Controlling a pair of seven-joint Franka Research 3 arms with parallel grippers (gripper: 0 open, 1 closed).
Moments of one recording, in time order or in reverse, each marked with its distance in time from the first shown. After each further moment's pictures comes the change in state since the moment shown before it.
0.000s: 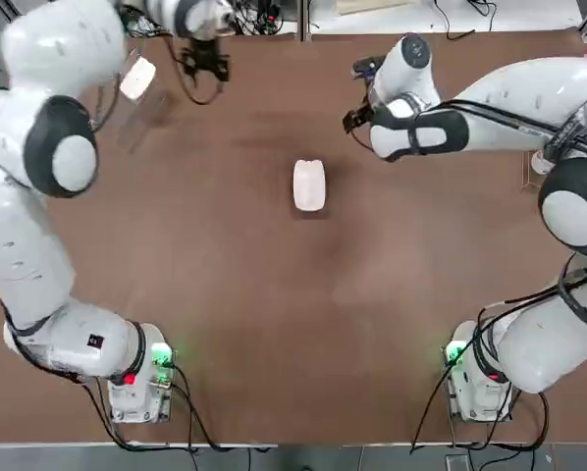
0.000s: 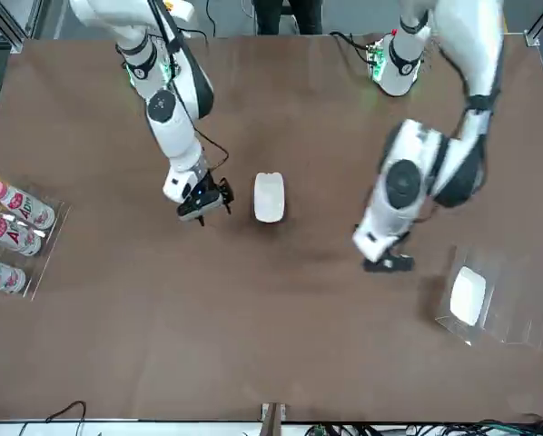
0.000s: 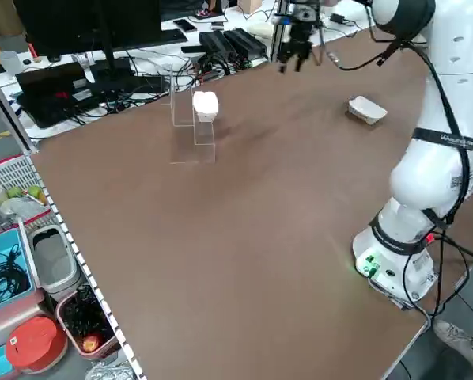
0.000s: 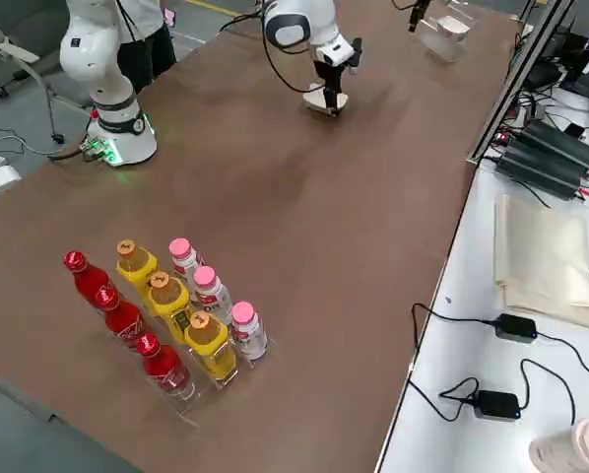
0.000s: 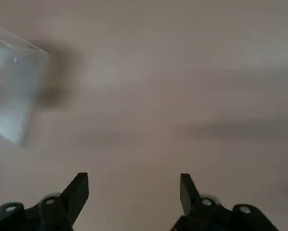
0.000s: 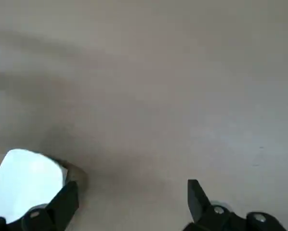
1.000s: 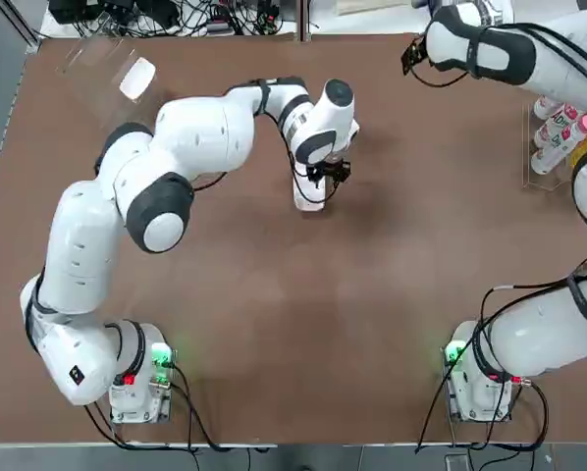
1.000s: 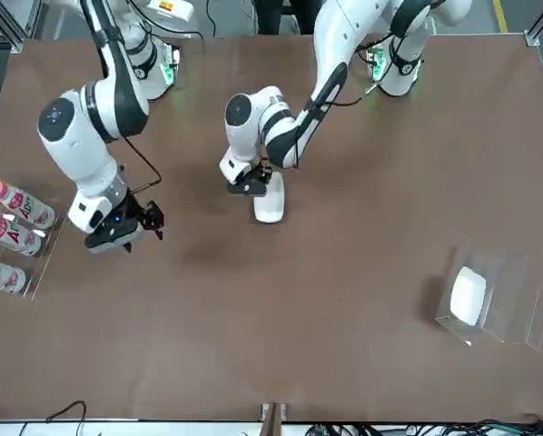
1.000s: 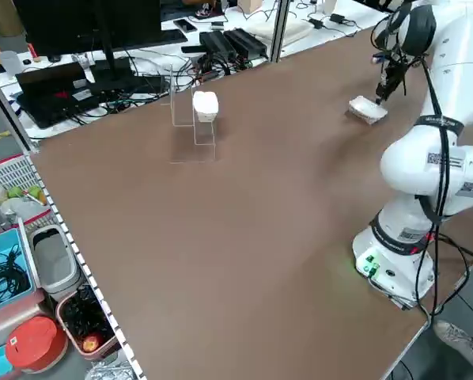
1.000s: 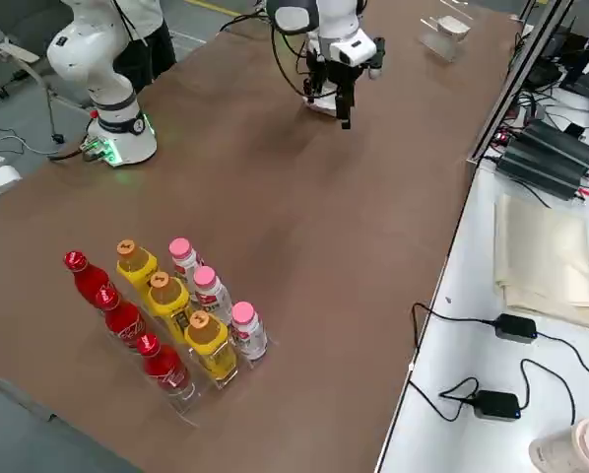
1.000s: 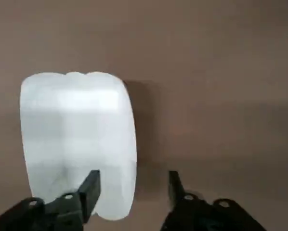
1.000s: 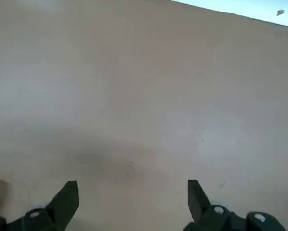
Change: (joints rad) left arm -0.676 0.356 -0.010 0.216 -0.072 0.239 -0.761; right arm -0.324 -0.091 0.000 0.186 -0.002 -0.330 -0.295
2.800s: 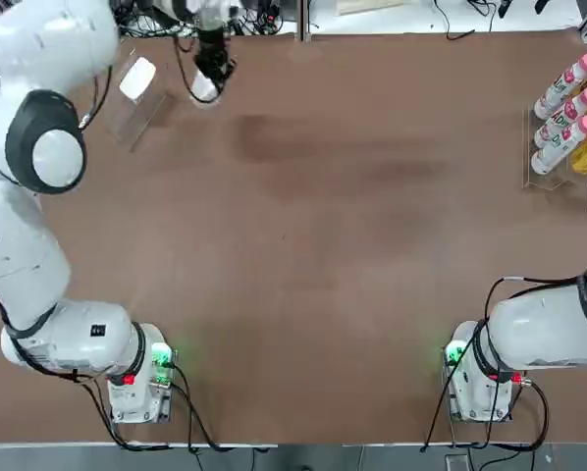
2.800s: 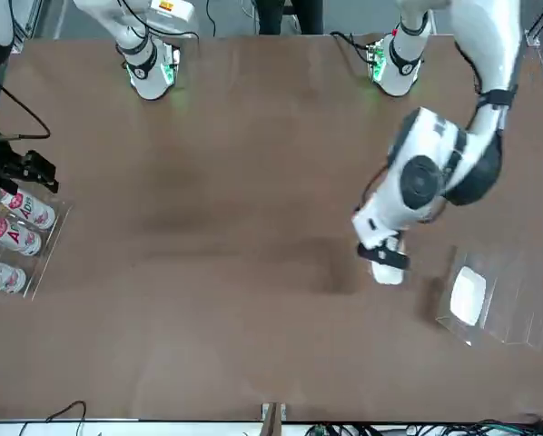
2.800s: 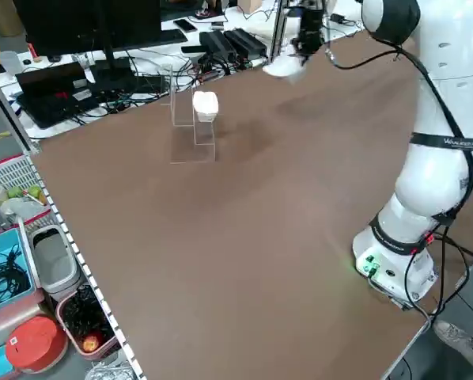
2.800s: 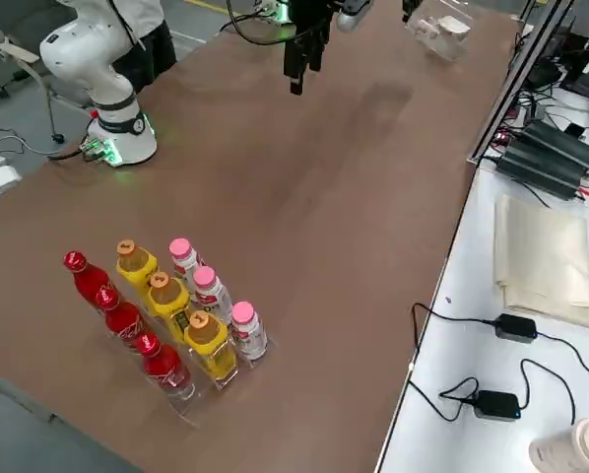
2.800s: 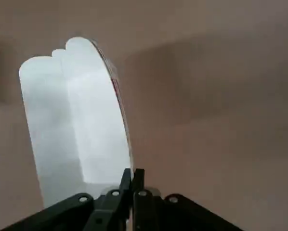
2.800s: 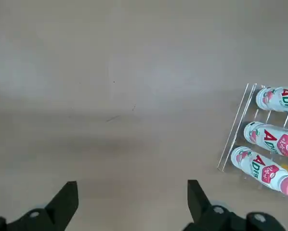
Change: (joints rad) left arm 0.692 -0.296 -0.255 -0.110 0.022 -0.406 0.711; right arm -0.268 -0.094 -0.018 0.445 -0.063 -0.783 -0.011
